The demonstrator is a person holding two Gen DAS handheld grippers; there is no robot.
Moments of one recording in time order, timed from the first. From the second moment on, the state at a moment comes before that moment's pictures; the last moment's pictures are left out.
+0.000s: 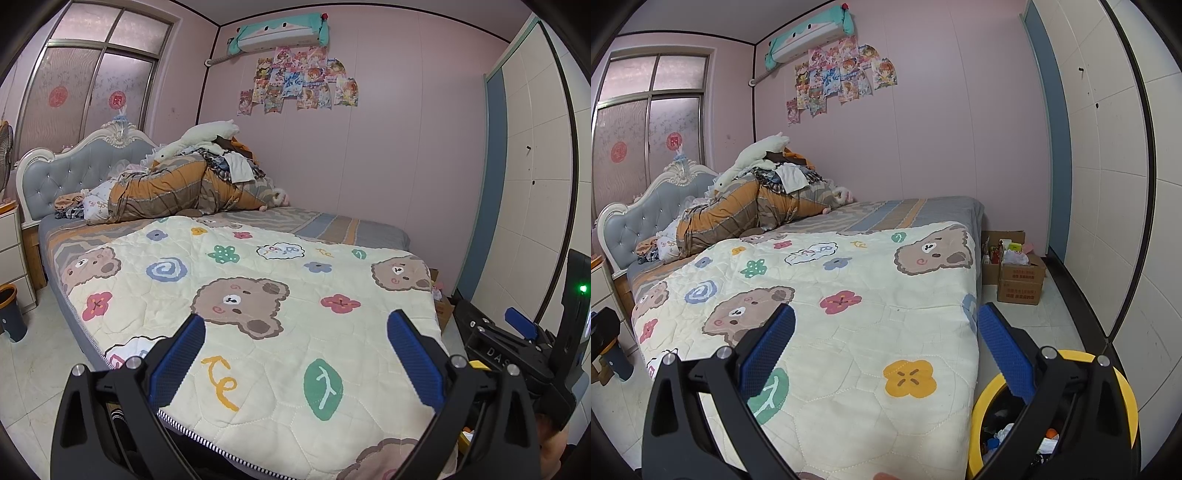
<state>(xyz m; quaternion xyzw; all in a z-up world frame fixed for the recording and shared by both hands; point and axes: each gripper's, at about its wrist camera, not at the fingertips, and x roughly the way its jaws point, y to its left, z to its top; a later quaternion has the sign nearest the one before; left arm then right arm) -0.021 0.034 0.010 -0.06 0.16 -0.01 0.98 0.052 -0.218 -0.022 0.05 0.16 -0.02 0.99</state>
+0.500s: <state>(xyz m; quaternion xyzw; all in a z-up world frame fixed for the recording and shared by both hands) -0.022 0.038 0.006 -0.06 0.17 -0.01 0.98 0.052 -0.218 -0.025 0.05 0.16 -0.02 0.99</state>
